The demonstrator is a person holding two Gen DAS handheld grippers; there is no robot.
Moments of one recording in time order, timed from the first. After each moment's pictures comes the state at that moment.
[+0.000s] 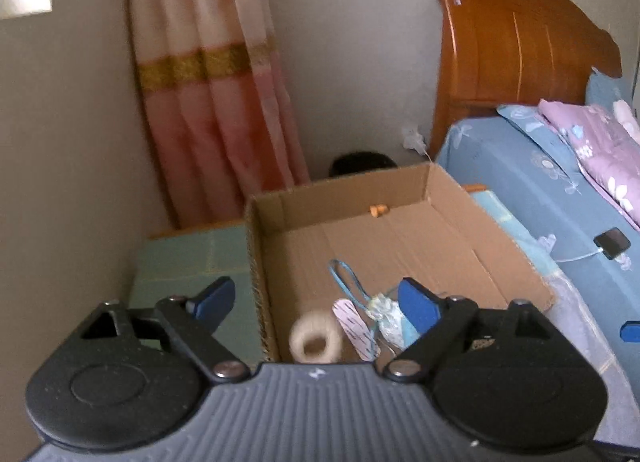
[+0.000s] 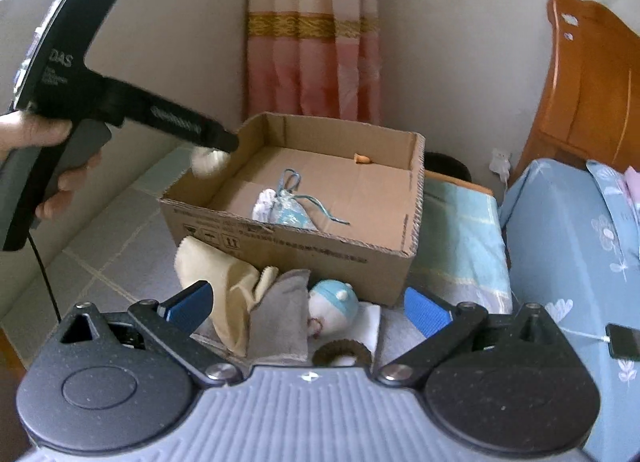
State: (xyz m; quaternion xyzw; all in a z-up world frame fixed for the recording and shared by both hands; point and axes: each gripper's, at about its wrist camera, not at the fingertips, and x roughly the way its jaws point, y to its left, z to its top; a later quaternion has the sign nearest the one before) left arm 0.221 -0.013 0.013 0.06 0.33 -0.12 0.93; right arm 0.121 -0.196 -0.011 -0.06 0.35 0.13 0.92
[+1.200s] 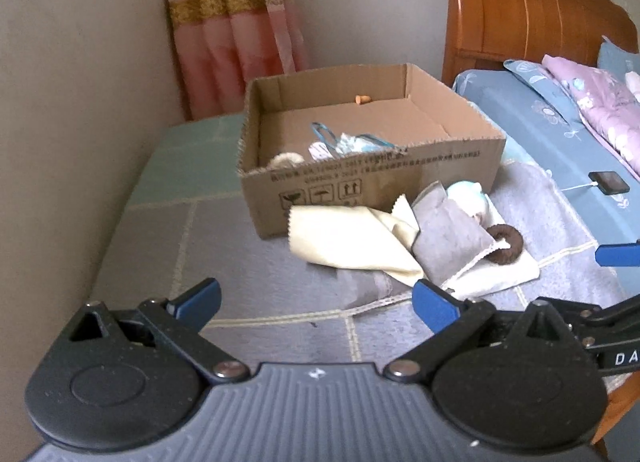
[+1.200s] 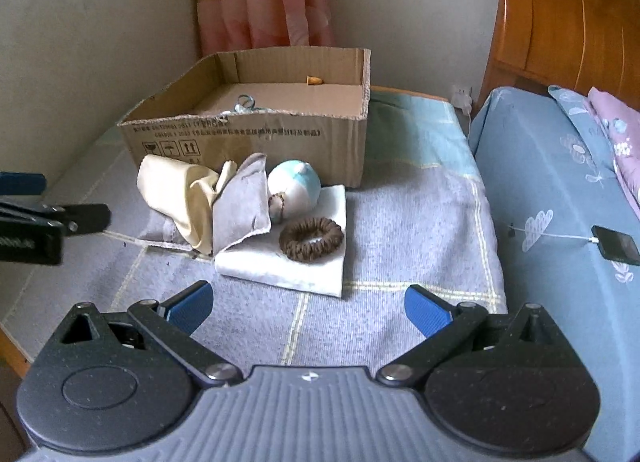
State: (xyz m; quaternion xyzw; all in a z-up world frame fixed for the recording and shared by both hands) left arm 0.087 -0.029 -0.052 0.06 0.38 -0.07 0.92; right arm 0.074 -0.220 -0.071 -0.02 0.40 0.07 0.91
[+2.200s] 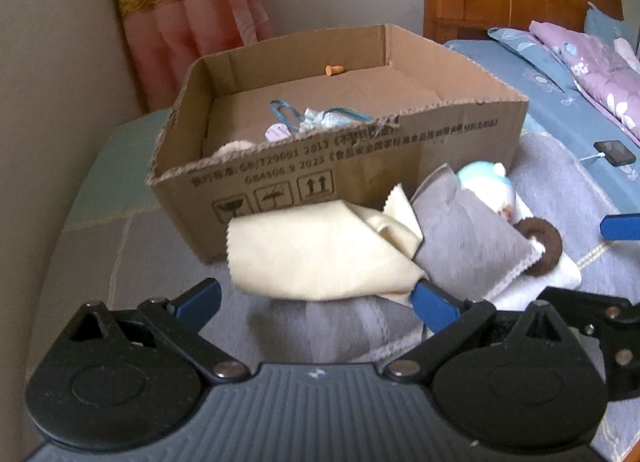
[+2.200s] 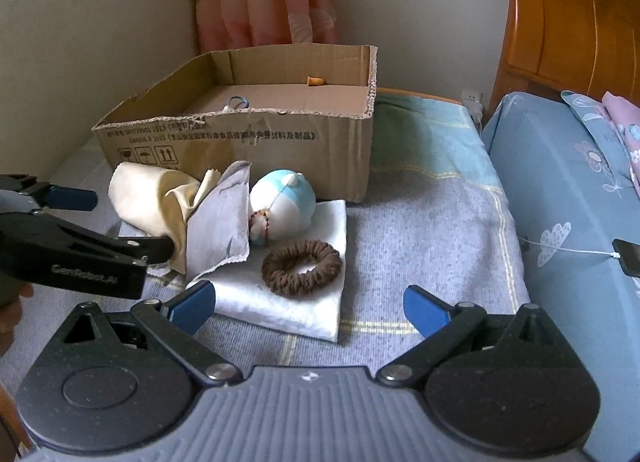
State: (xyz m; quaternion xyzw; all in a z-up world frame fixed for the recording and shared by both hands) left arm 0.147 -0.059 -0.097 0.09 0.39 -0.11 0.91; right arm 0.113 -0.224 -0.095 -0.02 0.39 0.08 0.92
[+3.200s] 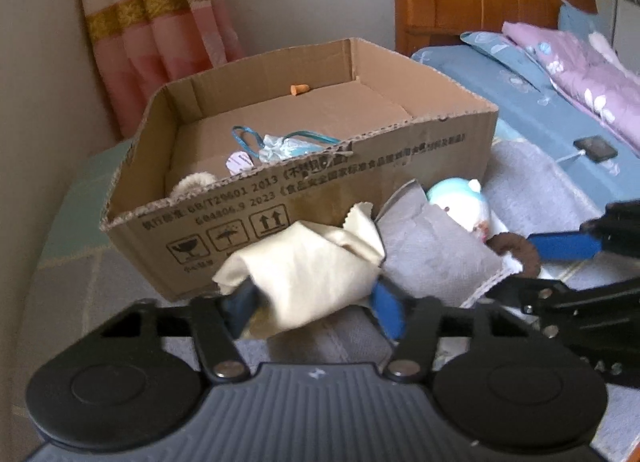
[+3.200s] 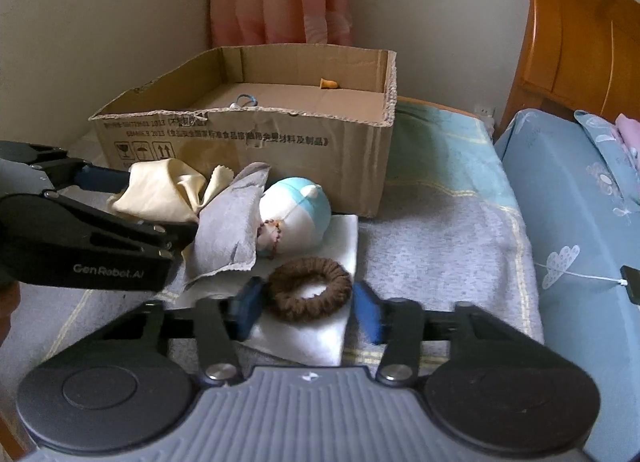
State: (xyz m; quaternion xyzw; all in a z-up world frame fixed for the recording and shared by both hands) left arm 0.152 -0.076 -0.095 0.10 0.37 -0.14 0.91; right arm 0.130 -0.213 -0.106 -0.05 0.38 0.10 0.92
